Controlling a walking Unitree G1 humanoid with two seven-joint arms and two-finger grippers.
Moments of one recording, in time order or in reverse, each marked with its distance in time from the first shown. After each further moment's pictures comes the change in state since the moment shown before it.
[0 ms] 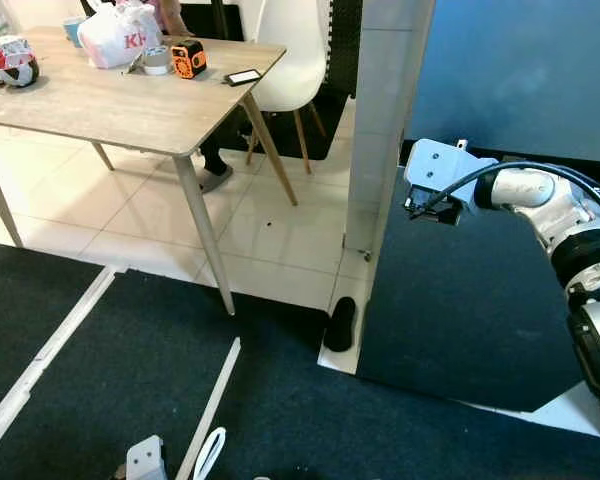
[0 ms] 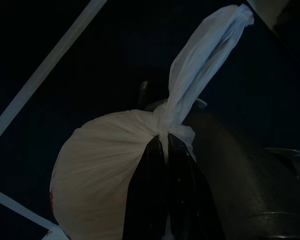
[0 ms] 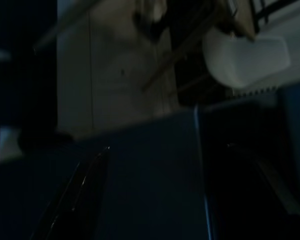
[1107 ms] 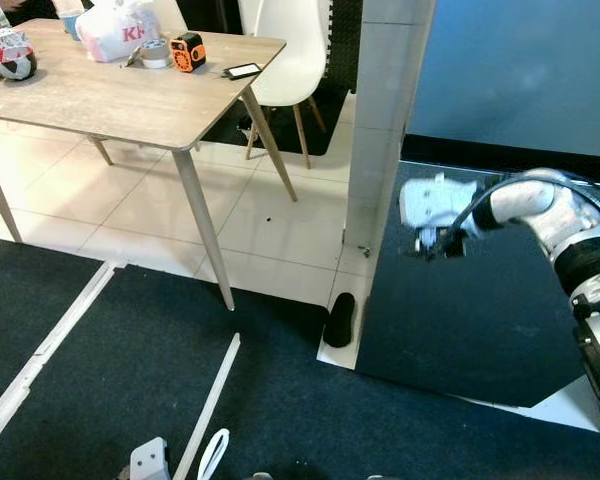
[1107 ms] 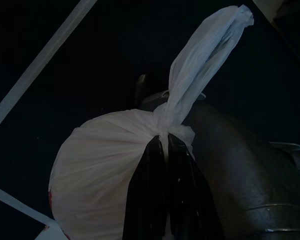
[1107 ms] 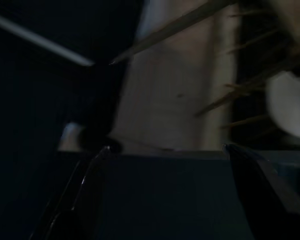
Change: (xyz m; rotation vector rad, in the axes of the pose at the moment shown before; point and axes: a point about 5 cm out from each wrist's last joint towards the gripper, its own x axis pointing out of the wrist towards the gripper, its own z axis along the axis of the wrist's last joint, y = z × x) left arm 0.001 -0.004 -0.004 -0.004 0.004 -0.008; right arm -0.005 0.011 0.022 -0.054 -0.184 0.277
